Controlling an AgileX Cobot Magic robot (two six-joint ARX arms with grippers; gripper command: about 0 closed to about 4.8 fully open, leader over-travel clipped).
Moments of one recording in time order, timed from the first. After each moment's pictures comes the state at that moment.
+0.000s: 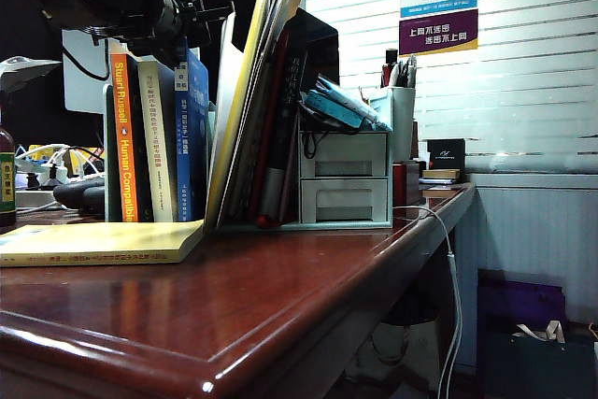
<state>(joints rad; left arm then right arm) -0.36 1.87 1.29 0.83 -0.42 -0.06 0.42 1.28 1.26 -0.11 -0.52 -0.02</state>
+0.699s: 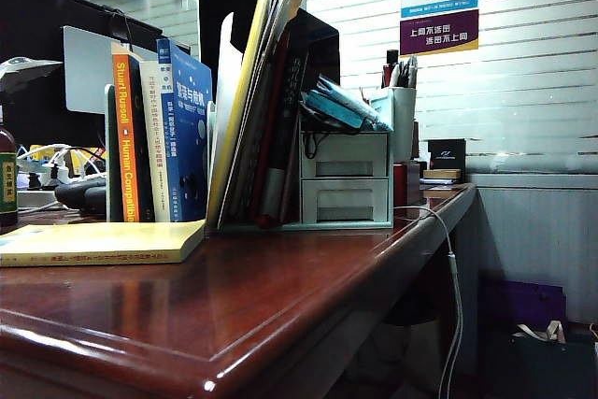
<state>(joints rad) -0.48 1.43 1.12 0.21 -0.45 -0.20 0.42 1.27 1.26 -0.07 -0.52 -0.02</state>
